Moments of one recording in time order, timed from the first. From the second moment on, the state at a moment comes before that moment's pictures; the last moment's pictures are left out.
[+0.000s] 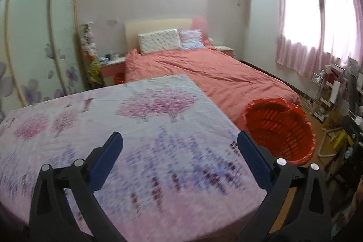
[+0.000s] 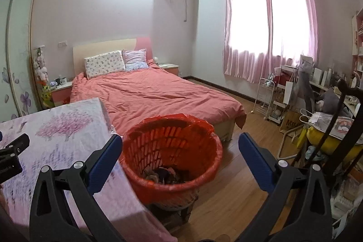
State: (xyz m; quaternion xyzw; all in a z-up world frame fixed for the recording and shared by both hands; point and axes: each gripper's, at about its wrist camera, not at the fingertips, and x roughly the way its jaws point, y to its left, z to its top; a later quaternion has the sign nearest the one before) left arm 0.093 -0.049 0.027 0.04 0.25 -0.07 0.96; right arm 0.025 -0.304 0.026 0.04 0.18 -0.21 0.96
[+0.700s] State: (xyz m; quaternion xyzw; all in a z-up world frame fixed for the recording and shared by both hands) left arm -0.018 -0.002 0.001 0.00 0.22 -0.01 0.98; right arm -0.027 -0.262 0.003 0.04 0.19 -0.21 0.96
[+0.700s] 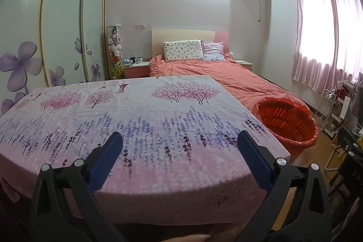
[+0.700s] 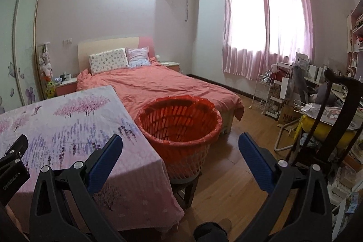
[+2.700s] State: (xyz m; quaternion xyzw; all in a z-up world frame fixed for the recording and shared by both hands) left arm -0.021 -0.021 -0.001 0.02 0.24 0.00 0.97; right arm -0.028 -0.260 -0.010 0.06 0.24 -0.20 0.95
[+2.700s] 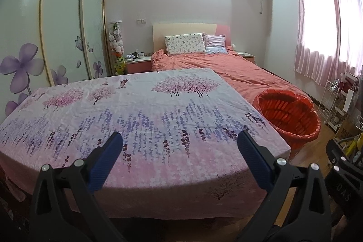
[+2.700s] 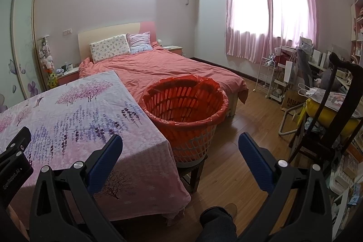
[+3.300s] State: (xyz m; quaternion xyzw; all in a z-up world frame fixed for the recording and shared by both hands) left arm -0.017 -0.021 -0.003 0.02 0.24 0.00 0.97; right arm -0.027 -0.260 -0.012 0.06 0.24 -0.20 0.95
